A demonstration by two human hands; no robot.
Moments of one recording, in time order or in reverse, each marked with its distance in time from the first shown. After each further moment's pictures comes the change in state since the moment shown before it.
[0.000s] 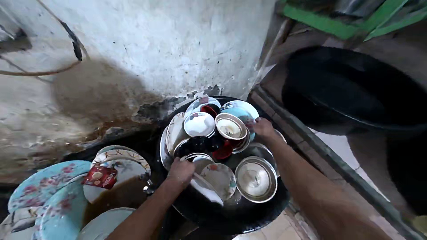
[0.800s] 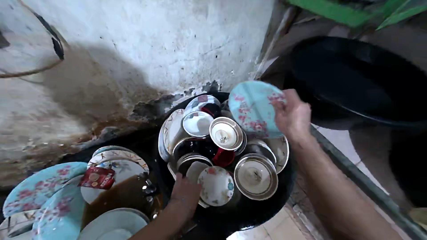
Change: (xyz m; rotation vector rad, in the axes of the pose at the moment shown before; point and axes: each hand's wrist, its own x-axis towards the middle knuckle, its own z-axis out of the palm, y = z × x) left_hand -0.050 0.053 -0.007 0.133 -0.311 0.006; right_hand -0.110 -0.055 -0.084 -0.052 0.487 -0.351
